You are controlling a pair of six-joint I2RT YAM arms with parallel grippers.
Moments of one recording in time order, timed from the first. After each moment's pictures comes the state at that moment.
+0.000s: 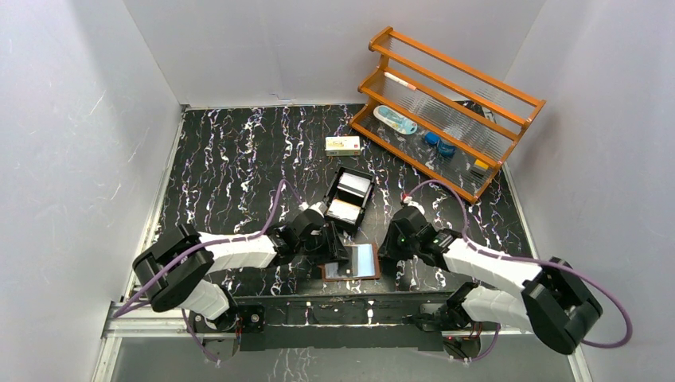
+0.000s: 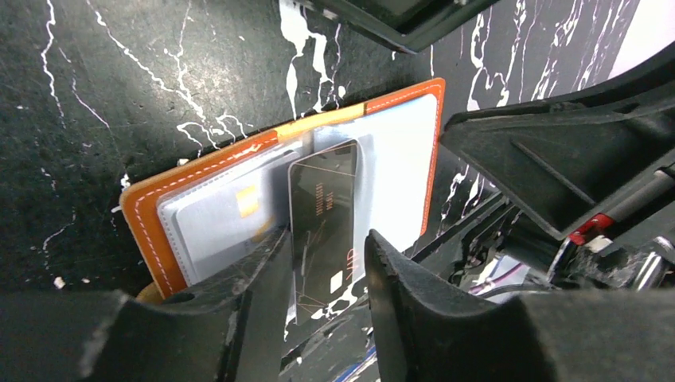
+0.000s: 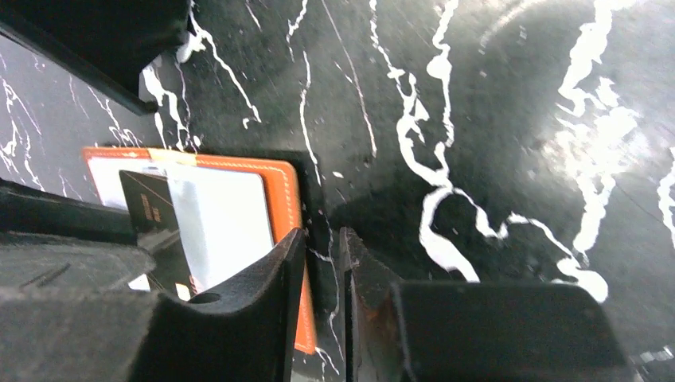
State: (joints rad) left arm -0.93 1.46 0.55 0.12 0.13 -1.09; right arm 0.76 1.15 0.43 -0.19 0.02 0.87
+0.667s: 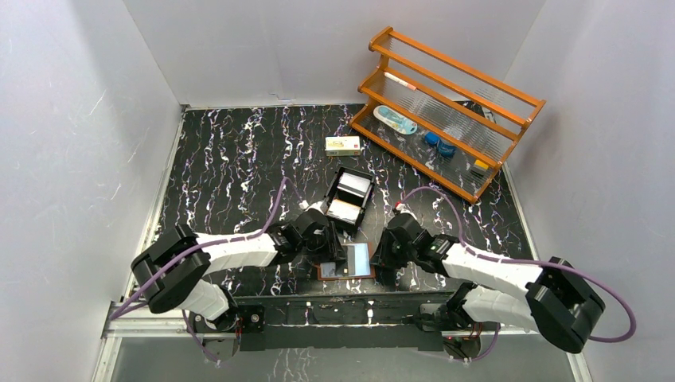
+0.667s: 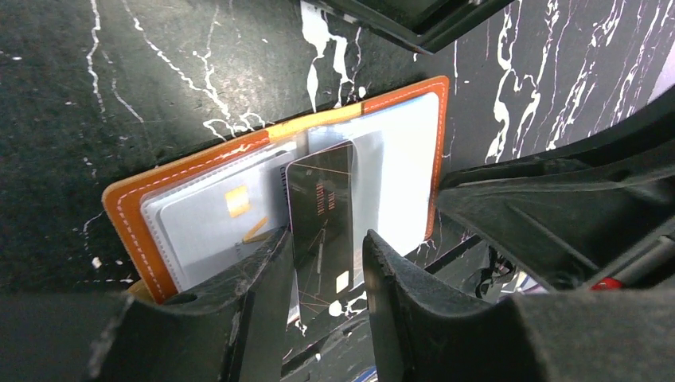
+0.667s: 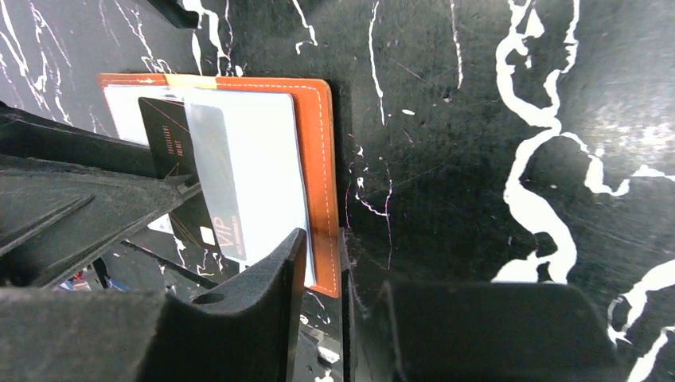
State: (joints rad) left arm -0.95 1.44 0.59 -0.01 0.06 -1.03; right arm 0.84 1.07 0.42 -0.24 -0.04 0.95
